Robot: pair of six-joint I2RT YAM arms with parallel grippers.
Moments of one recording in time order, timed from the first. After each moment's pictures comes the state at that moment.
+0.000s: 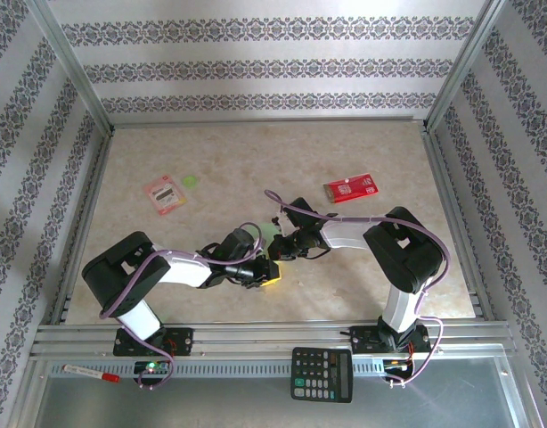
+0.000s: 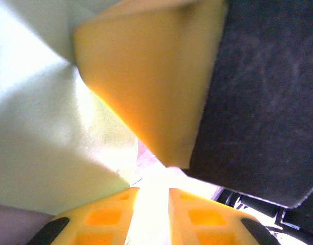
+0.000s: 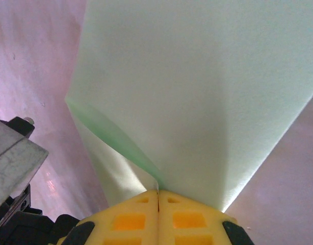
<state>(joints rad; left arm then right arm) -0.79 1.64 0.52 0.36 0.51 -1.16 0.67 1.80 0.87 -0.16 -0.56 0.55</state>
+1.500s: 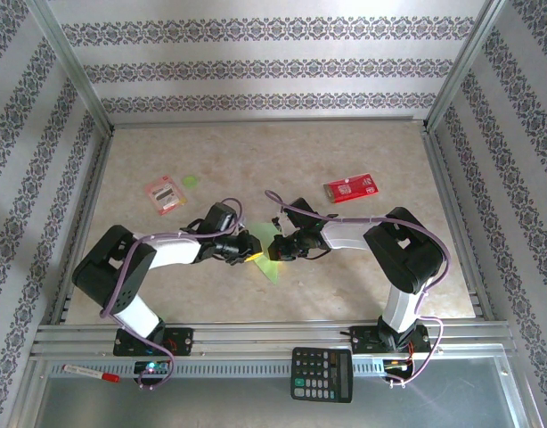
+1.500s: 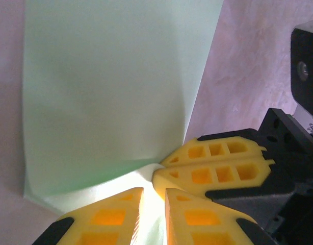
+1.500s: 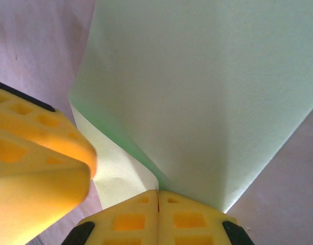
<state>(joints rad) -0.53 1.62 0.65 0.07 0.55 -0.98 0.67 1.80 0.86 -0.15 -0.56 0.55</state>
